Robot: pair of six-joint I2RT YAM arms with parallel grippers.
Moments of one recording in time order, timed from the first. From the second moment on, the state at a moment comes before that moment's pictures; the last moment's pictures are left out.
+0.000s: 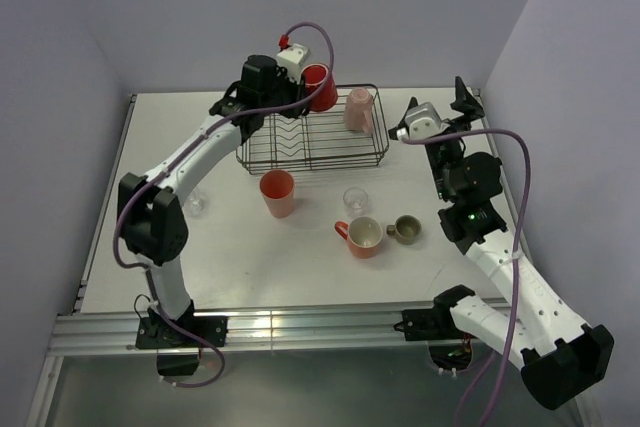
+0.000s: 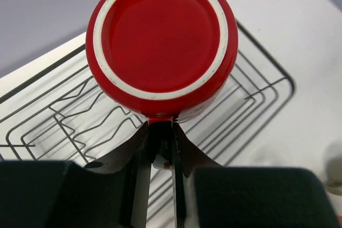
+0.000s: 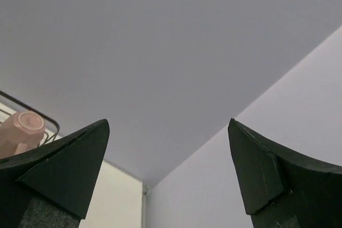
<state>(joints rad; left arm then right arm) -0.49 1.82 1.70 -0.26 0.18 -0.04 0.41 0.87 0.80 0.48 0.17 -0.91</state>
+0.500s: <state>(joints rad) -0.50 2.11 1.90 -0.17 0.07 0.00 0.37 0.86 0.82 0.29 0.22 -0.75</state>
